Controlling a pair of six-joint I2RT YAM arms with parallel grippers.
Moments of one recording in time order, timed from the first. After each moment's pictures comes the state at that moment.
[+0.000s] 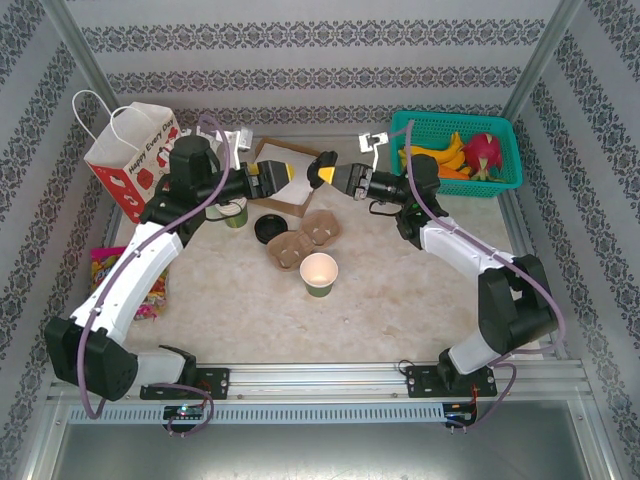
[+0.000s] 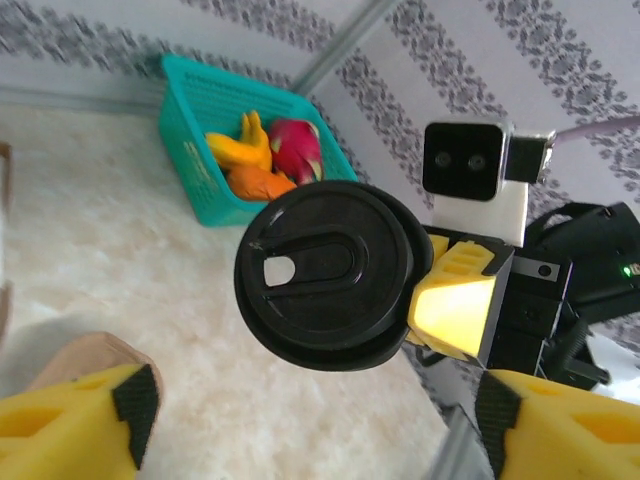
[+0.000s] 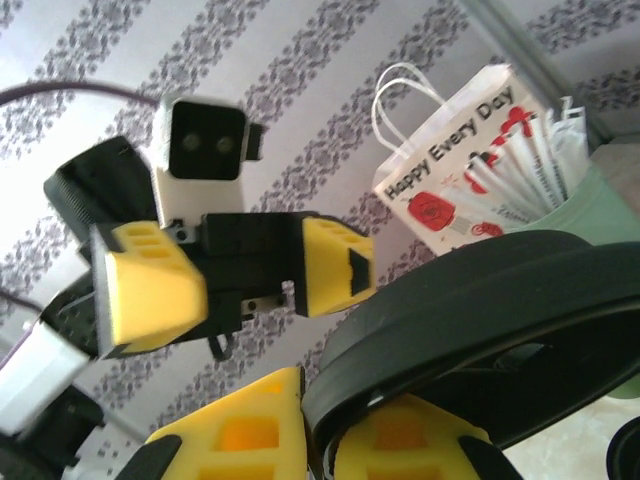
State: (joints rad) left arm -0.28 1.31 1.26 -0.27 0.68 -0.55; right arm 0.36 1.55 1.01 0.76 -1.00 1.00
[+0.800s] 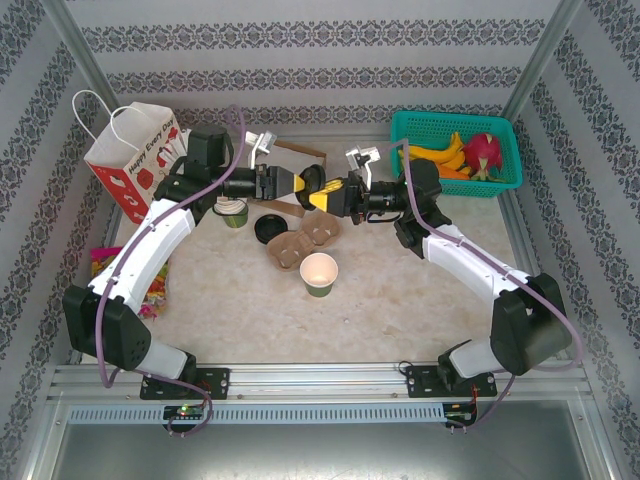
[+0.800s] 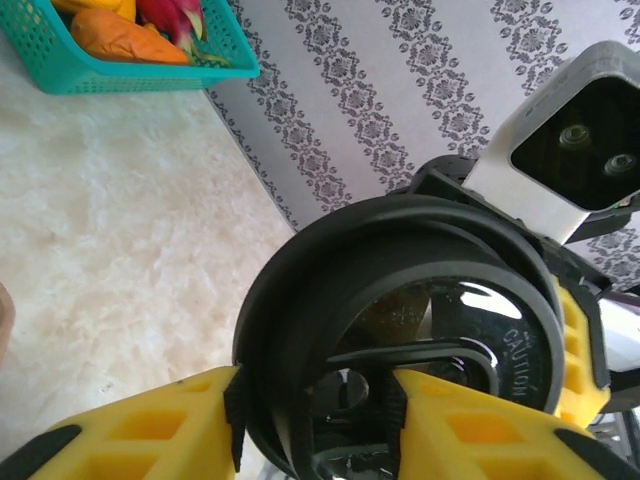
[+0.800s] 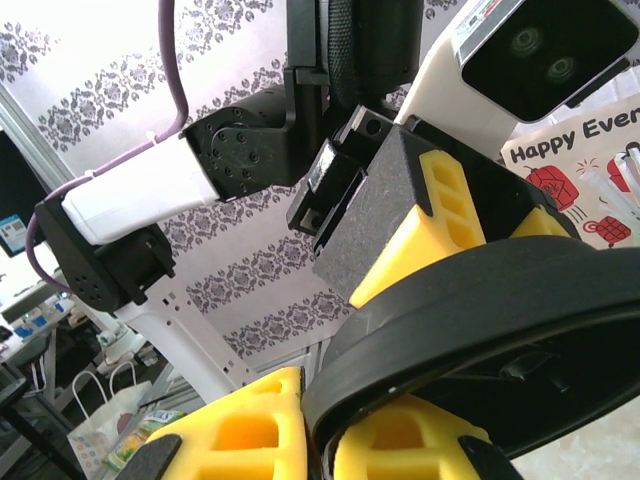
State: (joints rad) left arm -0.28 1.47 1.40 -0.43 1.04 -0.53; right arm 0.45 1.44 1.01 0.68 -1.17 0.73
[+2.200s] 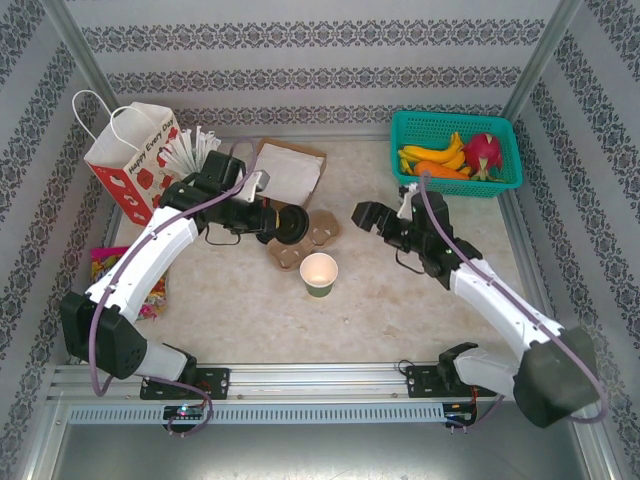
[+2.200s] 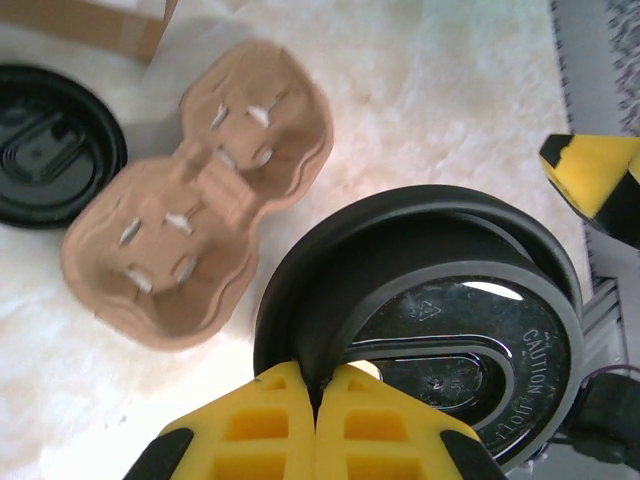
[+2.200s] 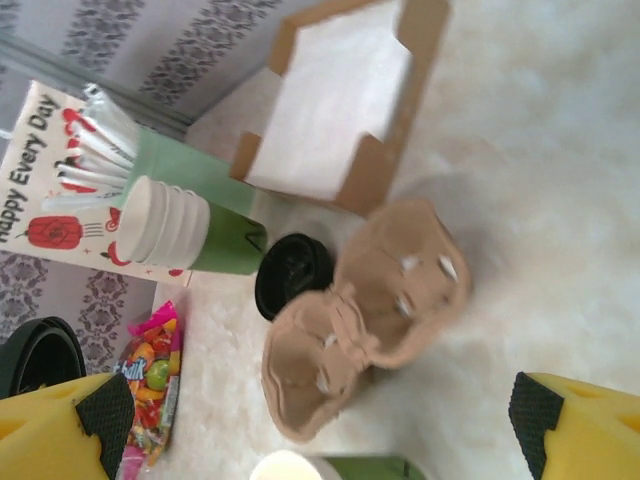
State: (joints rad) left arm -0.36 1.42 1.36 -0.92 0.46 -0.37; right arm 0.38 1.13 0.75 -0.14 -0.33 0.84
